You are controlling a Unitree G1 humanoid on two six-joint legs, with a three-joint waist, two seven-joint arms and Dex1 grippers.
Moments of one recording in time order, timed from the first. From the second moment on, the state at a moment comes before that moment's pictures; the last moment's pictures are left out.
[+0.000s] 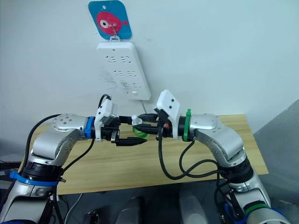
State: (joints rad) left arm -0.51 0.70 -0.07 -0.07 -0.49 0.52 -1.23; right arm -0.67 -0.36 0.23 -0.38 0.50 0.79 0.77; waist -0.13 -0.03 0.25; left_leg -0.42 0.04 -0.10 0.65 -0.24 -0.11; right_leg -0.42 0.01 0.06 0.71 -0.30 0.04
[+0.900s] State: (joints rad) left arm -0.50 0.63 -0.05 -0.15 -0.55 0.59 -1.19; right arm -0.68 -0.40 0.18 -0.38 0.58 0.84 0.80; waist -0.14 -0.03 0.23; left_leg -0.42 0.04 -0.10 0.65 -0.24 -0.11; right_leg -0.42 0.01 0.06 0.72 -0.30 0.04
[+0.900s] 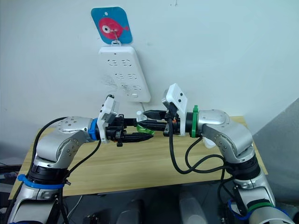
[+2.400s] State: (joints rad) left arm -0.48 0.55 -0.10 -0.09 -0.42 0.38 -1.06; right arm -0.44 -0.22 0.28 -0.56 0.30 0.71 0.42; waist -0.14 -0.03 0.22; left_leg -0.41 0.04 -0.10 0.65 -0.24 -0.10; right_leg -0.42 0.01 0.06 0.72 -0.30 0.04
